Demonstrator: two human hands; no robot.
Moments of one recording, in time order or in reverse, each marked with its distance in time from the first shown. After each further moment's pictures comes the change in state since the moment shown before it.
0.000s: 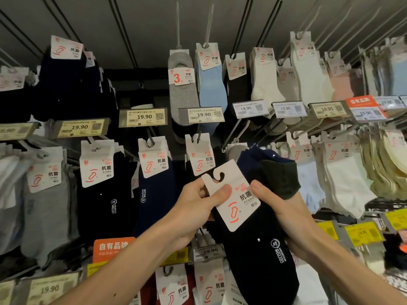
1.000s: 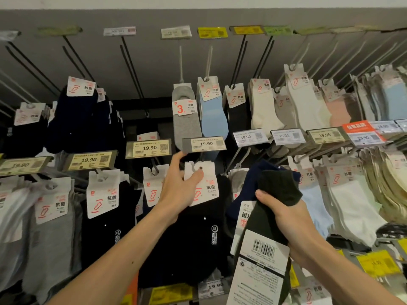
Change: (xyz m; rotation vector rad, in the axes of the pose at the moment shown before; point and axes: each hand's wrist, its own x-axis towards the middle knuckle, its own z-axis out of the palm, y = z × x) left_hand 0.057 0.048 -0.036 0.213 0.398 0.252; right_hand 0.027 -0.023 0.009 -0.071 0.250 0.042
